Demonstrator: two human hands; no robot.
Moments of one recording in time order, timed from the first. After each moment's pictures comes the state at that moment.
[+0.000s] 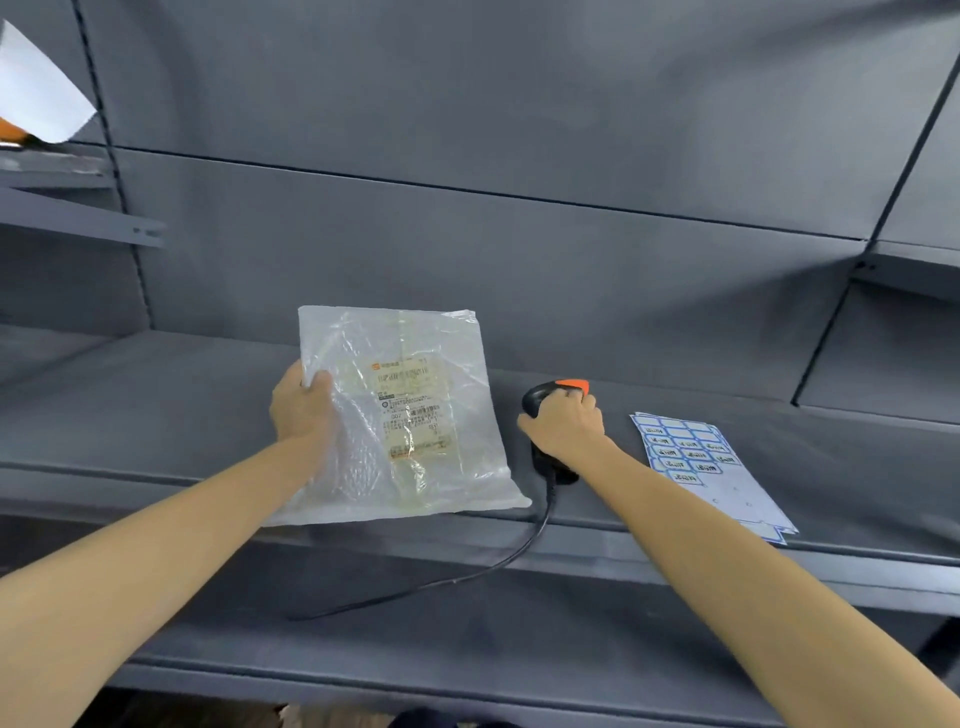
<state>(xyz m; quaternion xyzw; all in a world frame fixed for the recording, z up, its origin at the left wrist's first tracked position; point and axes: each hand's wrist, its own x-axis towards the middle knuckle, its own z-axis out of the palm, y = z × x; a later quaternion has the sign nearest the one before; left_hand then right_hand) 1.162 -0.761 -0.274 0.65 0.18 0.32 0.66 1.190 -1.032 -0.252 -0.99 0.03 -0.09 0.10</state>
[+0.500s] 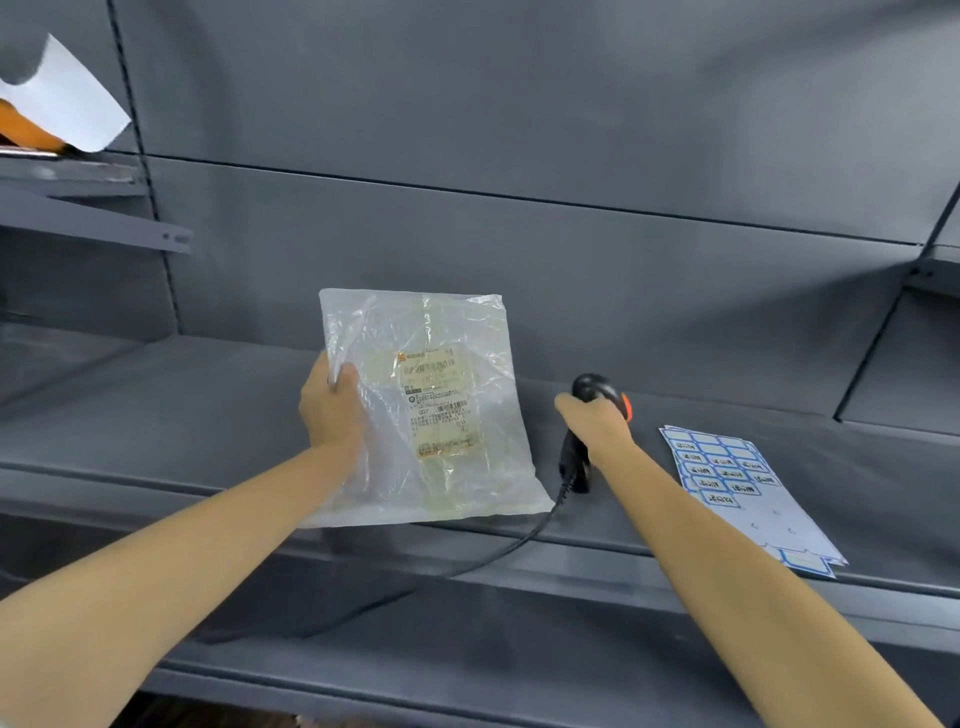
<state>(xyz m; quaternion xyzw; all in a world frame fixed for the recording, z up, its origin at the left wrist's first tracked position) 1.168 -0.770 -0.267 0.65 0.13 0.39 0.64 1.206 -1.034 -0.239 -0.86 0.16 -0.02 0.49</state>
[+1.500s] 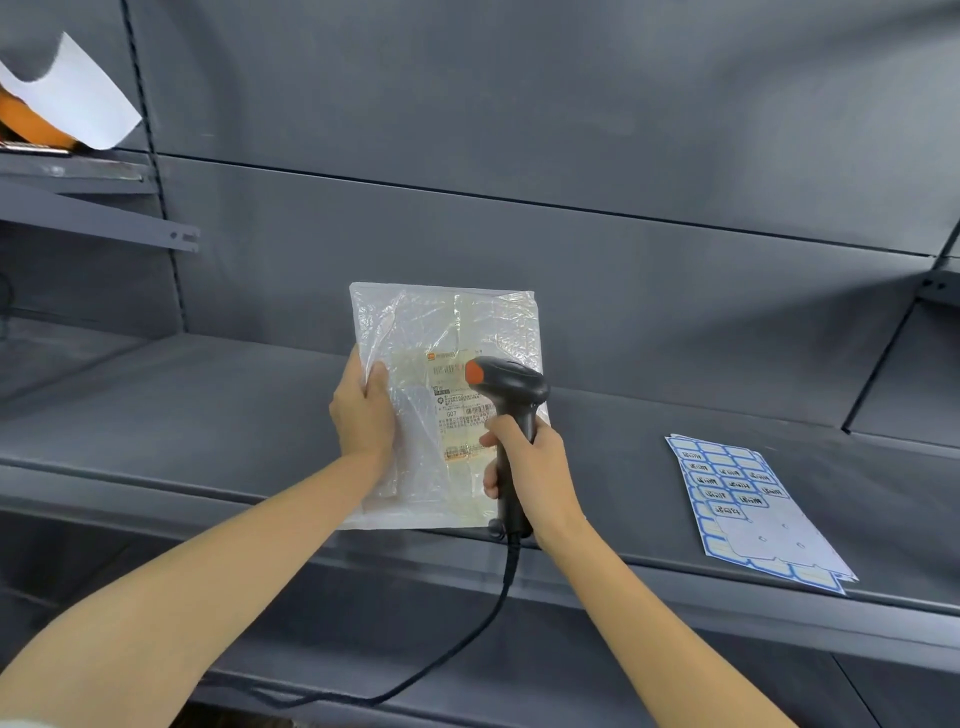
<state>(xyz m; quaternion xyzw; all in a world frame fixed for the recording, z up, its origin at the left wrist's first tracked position) 1.166 -0.796 -0.264 0.67 0.07 0.39 0.63 1.108 -0.971 -0.246 -0.70 -0.11 -0.02 0.70</state>
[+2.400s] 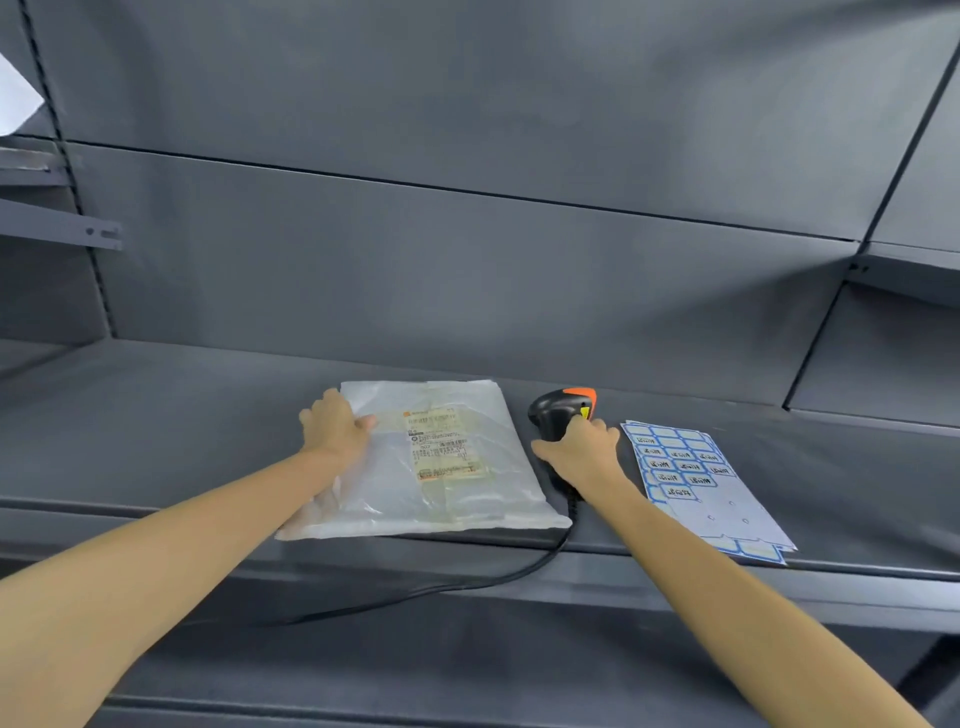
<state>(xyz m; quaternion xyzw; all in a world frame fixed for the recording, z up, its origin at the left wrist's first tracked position) 1.189 -0.799 -0.274 0.92 0.15 0.12 0.35 1.202 -1.070 -0.275 -0.96 0.08 -0.10 0.24</state>
